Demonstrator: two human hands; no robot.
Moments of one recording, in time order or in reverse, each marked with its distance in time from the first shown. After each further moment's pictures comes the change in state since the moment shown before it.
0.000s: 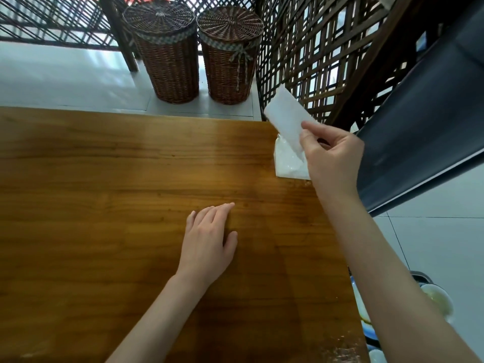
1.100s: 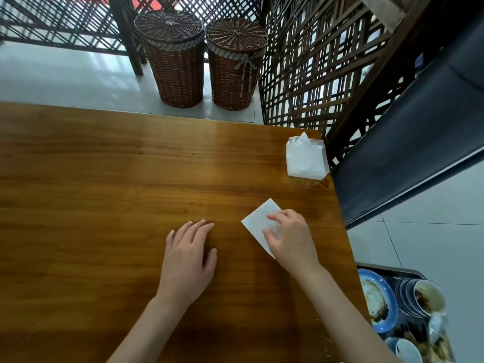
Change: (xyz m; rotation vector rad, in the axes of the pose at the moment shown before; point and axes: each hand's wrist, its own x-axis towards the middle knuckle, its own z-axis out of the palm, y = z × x) left_hand -0.055 -0.058 -0.020 0.067 0.003 -0.105; right_hand -0.118 0.079 0.015 -0.764 -0.473 -0.104
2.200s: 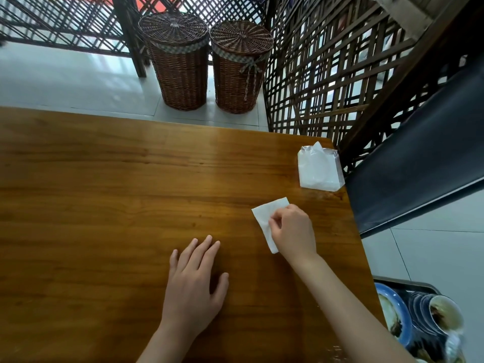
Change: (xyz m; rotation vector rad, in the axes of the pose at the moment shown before) left_hand -0.005 -0.014 0.008 0.053 0.033 0.081; right_hand 0.054 -0.015 0.019 -0.087 0.045 0.030
